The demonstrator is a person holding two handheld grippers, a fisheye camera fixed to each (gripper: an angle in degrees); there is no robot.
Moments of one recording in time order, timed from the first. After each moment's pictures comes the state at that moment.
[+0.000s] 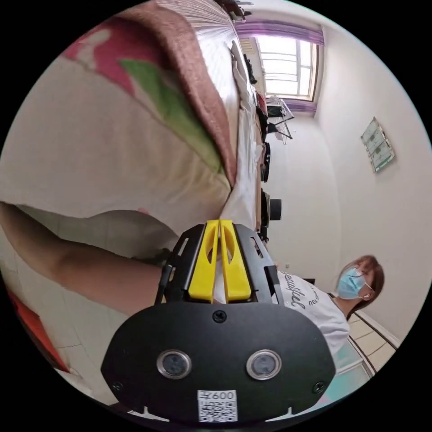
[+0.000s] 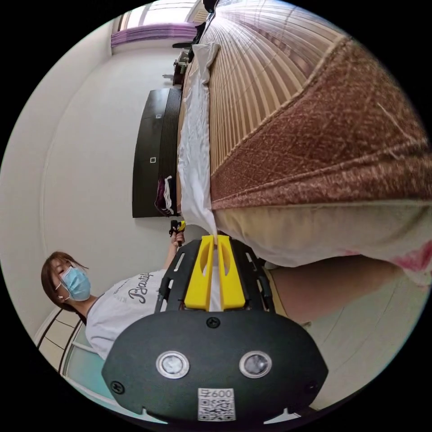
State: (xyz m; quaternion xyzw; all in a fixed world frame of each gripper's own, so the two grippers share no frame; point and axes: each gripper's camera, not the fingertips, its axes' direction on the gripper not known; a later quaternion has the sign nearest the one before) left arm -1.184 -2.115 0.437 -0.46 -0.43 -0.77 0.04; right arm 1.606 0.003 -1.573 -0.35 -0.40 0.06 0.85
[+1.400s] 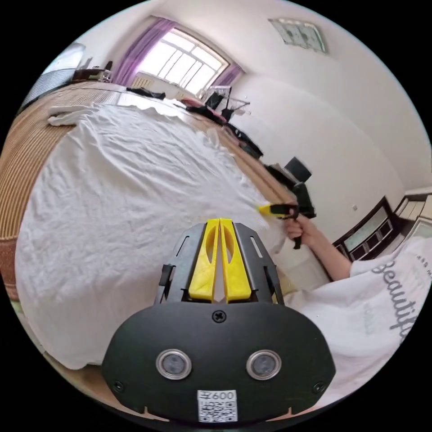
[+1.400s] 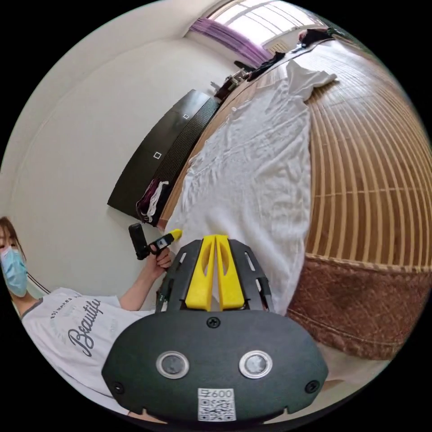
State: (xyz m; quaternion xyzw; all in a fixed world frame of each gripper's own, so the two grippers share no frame) left arm -0.881 -1.892 0.520 -0.71 -0.28 -0.59 0.26; right arm 1.479 0.136 -1.432 -0.18 -0.35 -0.06 0.92
